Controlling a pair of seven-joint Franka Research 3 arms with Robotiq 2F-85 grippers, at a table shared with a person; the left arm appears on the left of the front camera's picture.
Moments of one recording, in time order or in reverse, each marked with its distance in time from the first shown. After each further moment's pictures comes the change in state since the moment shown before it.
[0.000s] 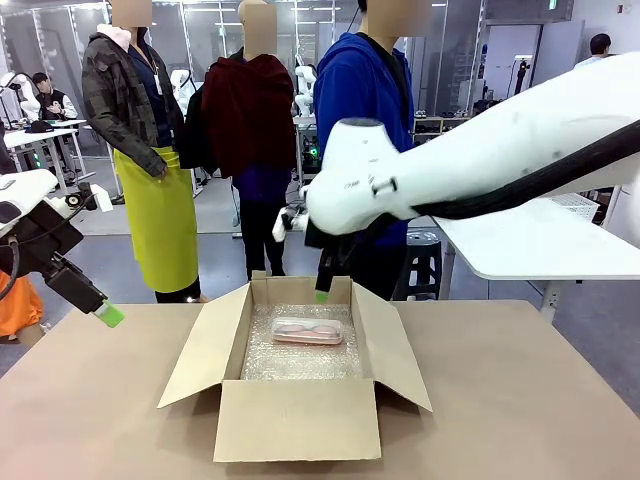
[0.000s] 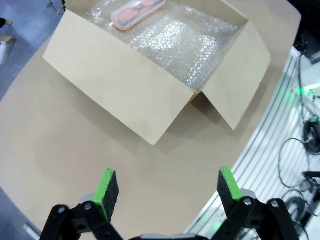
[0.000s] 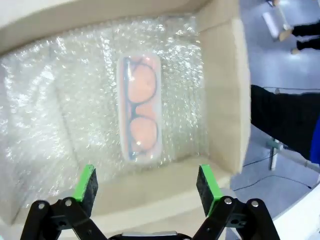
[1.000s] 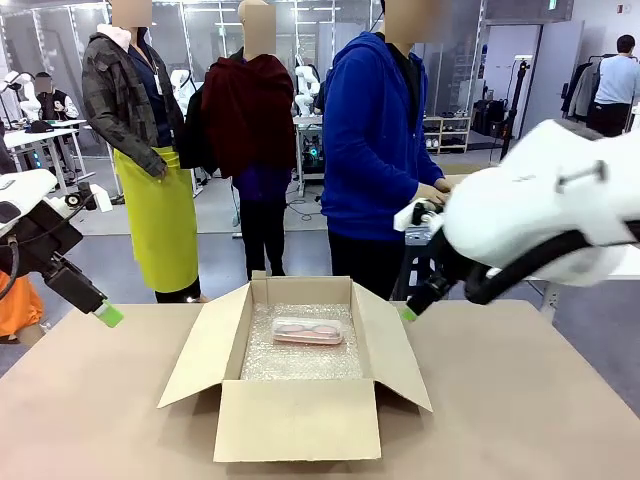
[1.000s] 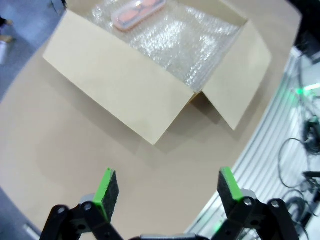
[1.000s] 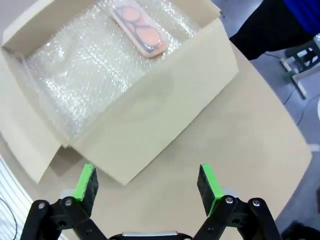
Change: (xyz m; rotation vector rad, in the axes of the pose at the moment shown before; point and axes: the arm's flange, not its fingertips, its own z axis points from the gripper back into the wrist) left arm 0.000 0.000 0.000 0.001 0.000 0.001; right arm -0.217 0.131 0.092 -0.078 -0.258 -0.570
